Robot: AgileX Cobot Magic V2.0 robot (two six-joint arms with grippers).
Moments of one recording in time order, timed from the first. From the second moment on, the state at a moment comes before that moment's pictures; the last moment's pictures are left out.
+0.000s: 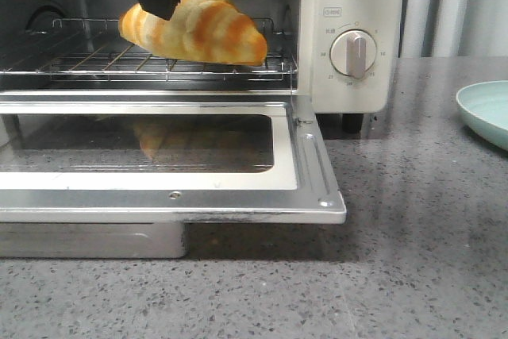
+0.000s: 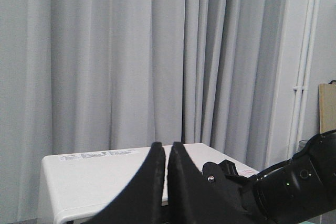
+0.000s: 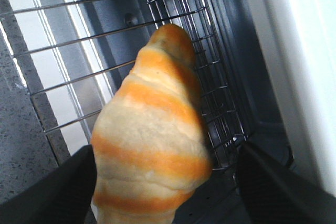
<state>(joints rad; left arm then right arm) -0.45 0.24 -0.76 -0.12 0.33 0.10 1.01 1.68 -1.58 -0.66 0.96 -0.06</state>
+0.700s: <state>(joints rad) -0.40 0.16 -0.76 0.02 0.51 0.10 1.18 1.68 -1.68 -0.64 1.04 -0.06</state>
